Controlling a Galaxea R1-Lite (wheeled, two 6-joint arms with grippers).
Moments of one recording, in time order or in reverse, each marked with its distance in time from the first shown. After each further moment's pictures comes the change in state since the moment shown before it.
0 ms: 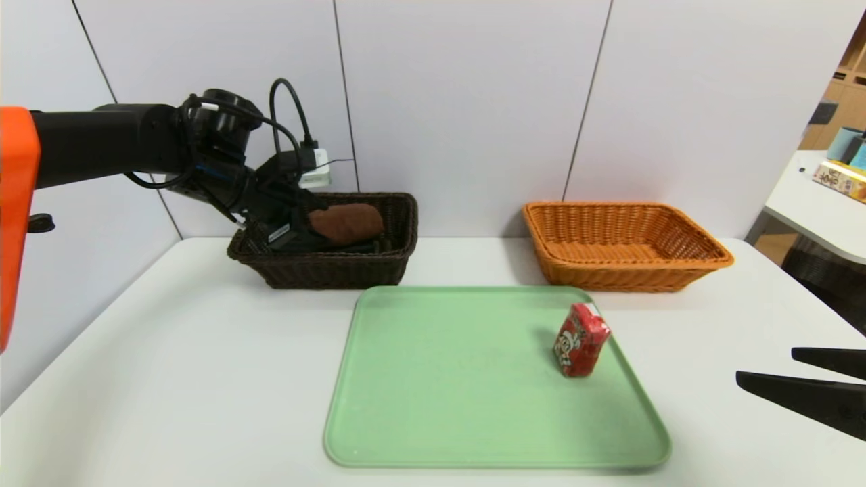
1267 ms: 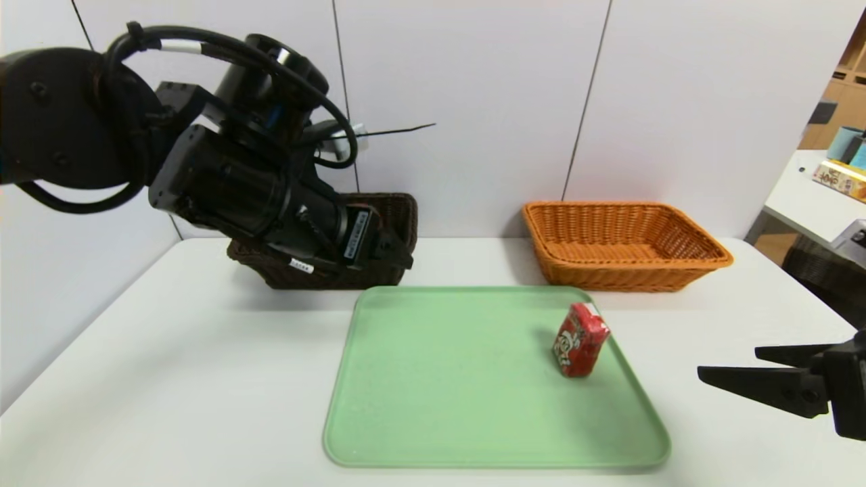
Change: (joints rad) left arm -0.433 -0.357 0.314 0.003 0.391 -1.279; right arm 0.021 0.127 -0.040 0.015 -0.002 -0.003
